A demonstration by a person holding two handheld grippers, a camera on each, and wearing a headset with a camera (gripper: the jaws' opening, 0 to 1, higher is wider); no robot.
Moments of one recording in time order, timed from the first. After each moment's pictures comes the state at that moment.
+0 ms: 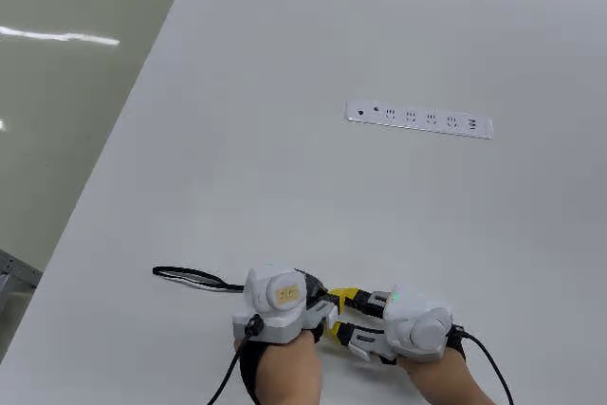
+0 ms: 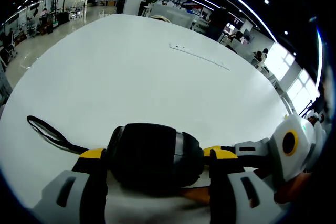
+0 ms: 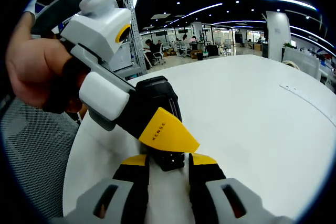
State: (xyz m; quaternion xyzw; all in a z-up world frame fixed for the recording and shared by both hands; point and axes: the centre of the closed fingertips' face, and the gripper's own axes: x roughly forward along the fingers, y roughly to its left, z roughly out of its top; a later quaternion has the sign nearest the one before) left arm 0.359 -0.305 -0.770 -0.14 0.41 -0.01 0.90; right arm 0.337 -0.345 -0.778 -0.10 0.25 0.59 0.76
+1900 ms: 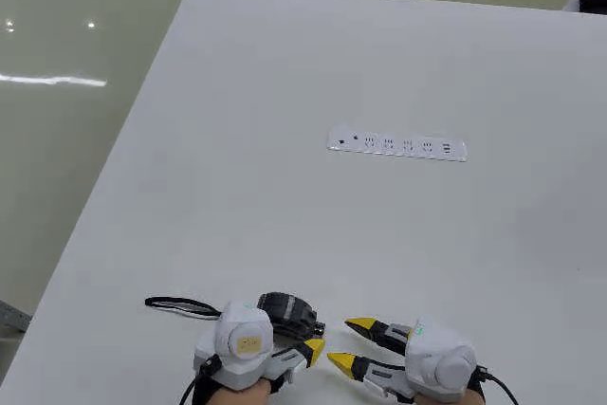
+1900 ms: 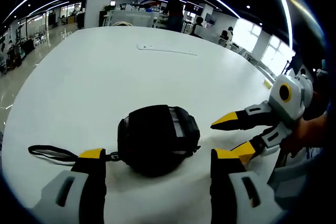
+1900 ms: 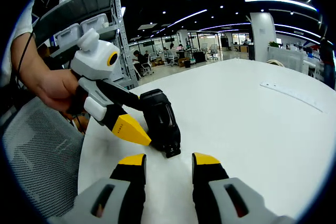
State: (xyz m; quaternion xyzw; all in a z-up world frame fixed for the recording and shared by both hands) left arm 0.336 -0.300 -0.759 -0.04 0.38 -0.16 0.91; right arm 0.327 -0.385 -0.750 -0.05 0.24 0.55 0.80
